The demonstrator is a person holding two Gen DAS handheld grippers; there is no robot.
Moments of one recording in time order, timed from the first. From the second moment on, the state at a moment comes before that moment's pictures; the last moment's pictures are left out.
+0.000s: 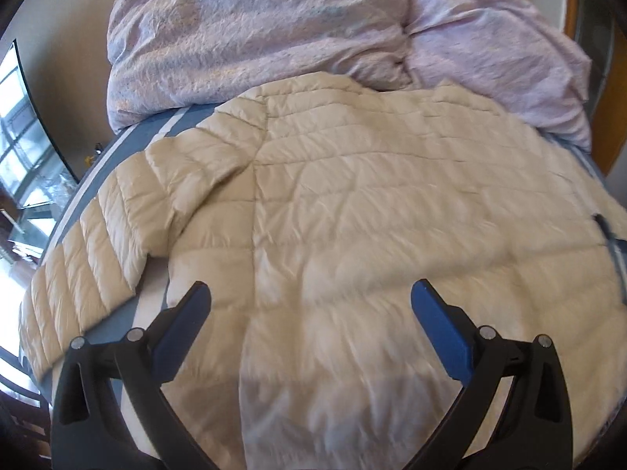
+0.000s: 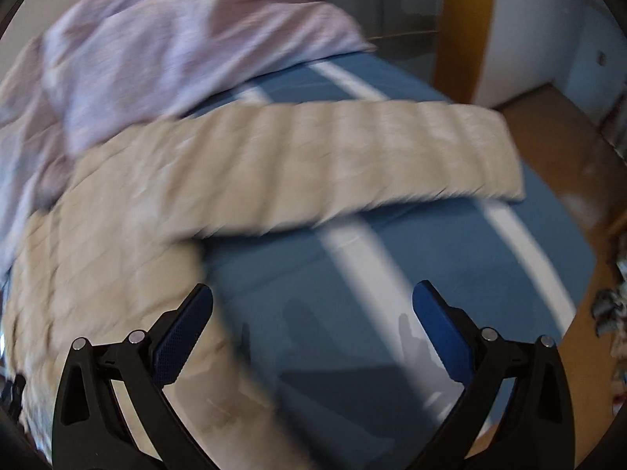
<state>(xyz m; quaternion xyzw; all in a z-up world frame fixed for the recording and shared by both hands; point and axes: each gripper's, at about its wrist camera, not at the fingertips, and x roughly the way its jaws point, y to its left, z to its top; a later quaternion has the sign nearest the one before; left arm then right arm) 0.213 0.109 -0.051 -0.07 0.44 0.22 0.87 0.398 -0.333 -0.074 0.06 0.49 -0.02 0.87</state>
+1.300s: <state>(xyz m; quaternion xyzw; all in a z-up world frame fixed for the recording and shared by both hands) 0.232 0.121 -0.090 -0.05 0.46 0.25 0.85 0.475 -0.439 -0.075 0.13 0.44 -0.13 0.88</state>
